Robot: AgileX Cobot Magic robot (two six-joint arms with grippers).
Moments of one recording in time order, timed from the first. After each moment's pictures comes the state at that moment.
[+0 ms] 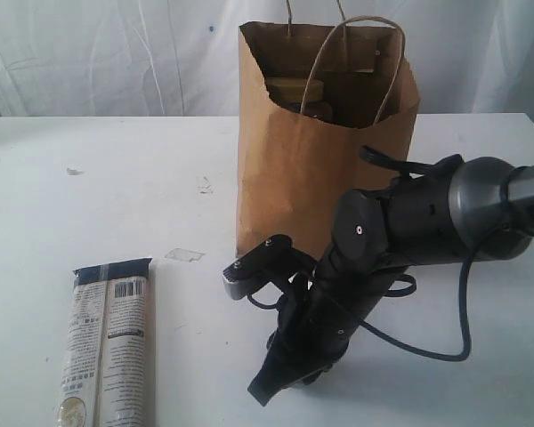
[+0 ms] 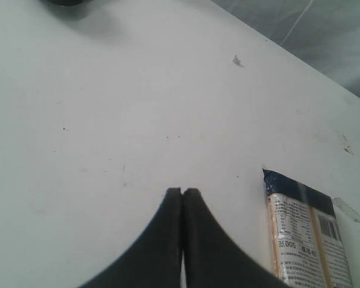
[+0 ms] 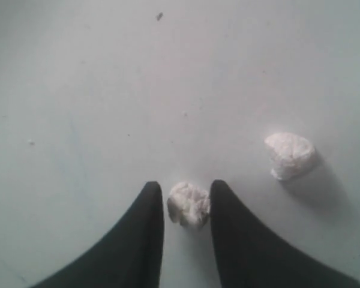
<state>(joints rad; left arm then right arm) -0.02 0.00 0.02 0.25 0.44 -0.79 0.71 1.81 -0.94 0.40 0.58 -0.52</state>
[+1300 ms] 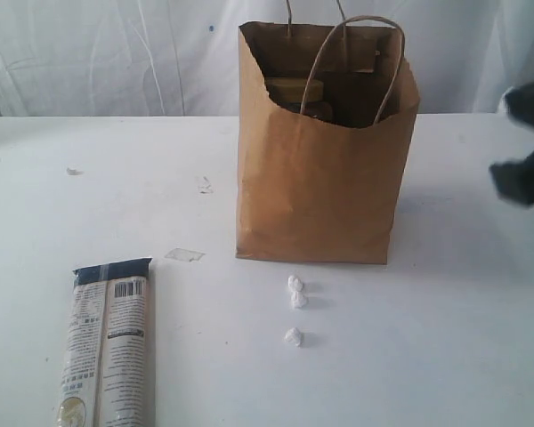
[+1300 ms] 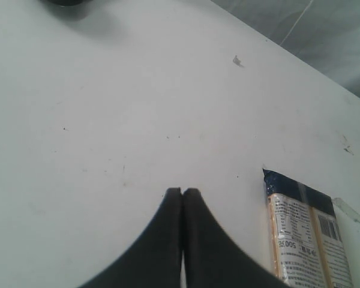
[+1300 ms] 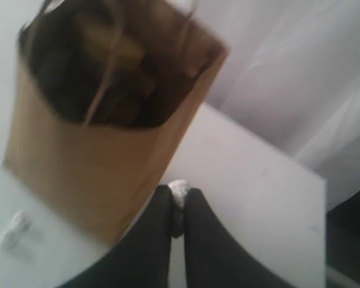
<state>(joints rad) -0.02 0.00 0.02 0.25 0.44 -0.79 0.71 0.81 -0.86 -0.71 0.68 0.41</state>
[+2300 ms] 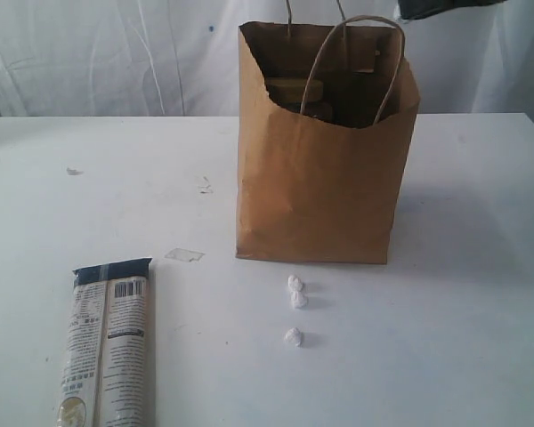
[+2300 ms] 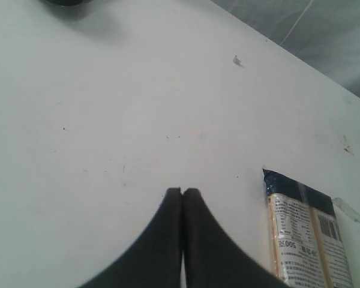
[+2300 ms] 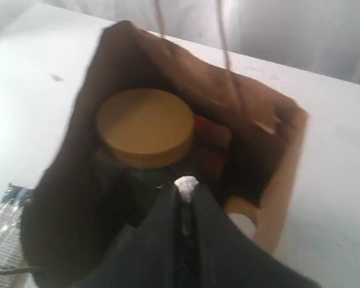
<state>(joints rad) -0.02 0.00 0.02 0.25 0.44 -0.79 0.17 1.53 -1.60 0.50 0.92 -0.46</state>
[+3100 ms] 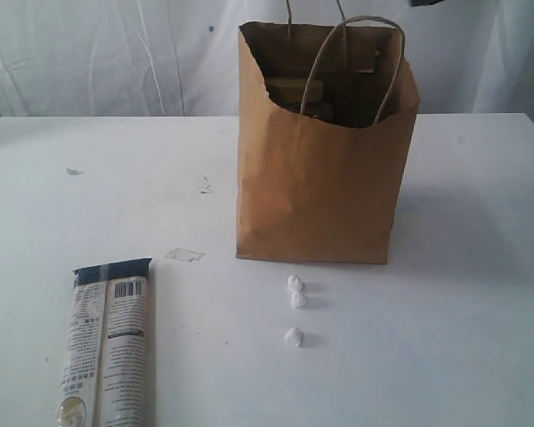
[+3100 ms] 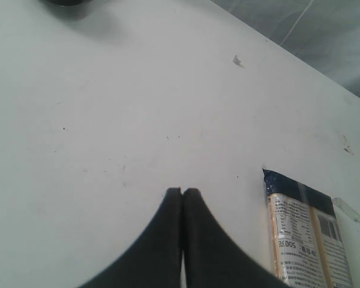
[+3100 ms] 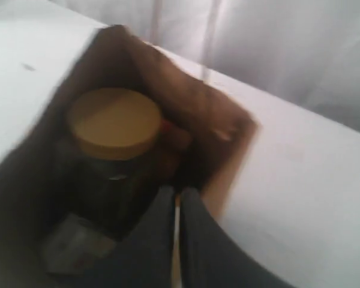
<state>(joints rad) -0.02 0.00 0.02 0.25 0.44 -0.79 0.17 1.47 -1.60 0.34 0.92 -0.39</state>
